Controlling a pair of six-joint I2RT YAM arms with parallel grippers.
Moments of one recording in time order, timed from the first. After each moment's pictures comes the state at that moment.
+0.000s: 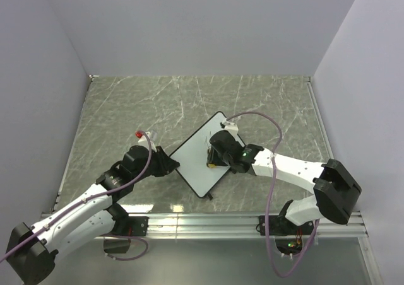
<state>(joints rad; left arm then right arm) -0.67 0.75 0.43 -0.17 0.05 -0.81 0.90 1.43 0.86 -0.30 0.29 0.85</state>
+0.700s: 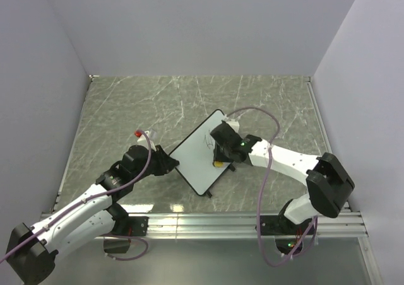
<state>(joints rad) -0.67 0.75 0.43 -0.16 0.04 -0.80 0.82 1.46 0.92 -0.47 0.24 0.80</state>
